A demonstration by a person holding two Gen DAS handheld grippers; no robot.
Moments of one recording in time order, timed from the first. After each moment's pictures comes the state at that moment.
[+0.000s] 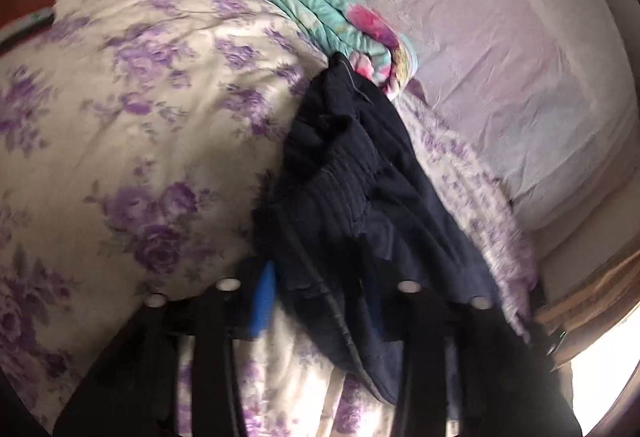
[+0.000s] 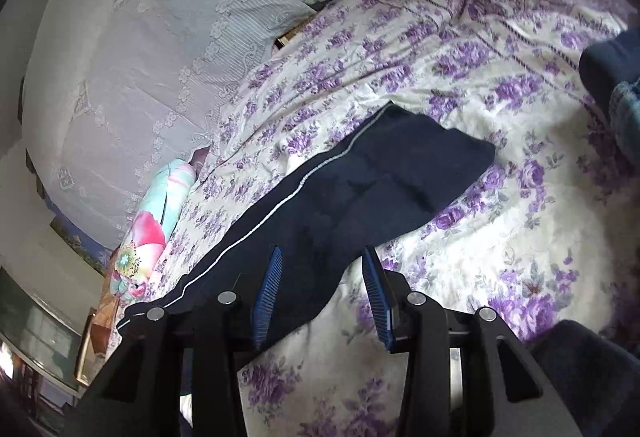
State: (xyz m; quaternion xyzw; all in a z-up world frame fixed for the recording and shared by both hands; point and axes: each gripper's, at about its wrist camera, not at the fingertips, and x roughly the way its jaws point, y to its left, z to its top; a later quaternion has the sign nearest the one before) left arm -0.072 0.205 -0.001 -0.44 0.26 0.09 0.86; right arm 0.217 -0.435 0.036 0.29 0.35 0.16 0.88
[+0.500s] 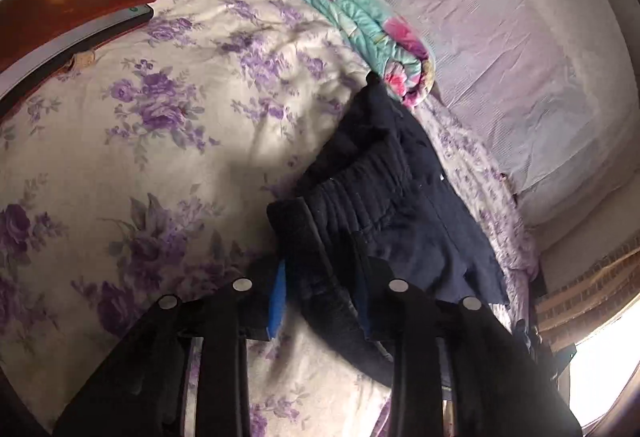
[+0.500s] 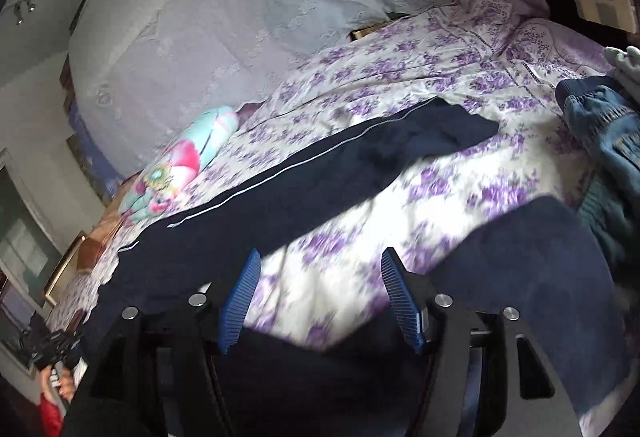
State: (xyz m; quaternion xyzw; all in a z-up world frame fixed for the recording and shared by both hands) left arm -0.139 0.243 -0.005 -0.42 0.29 0.10 0.85; right arm 0.082 -0.404 0.064 0.17 0.32 0.21 0.91
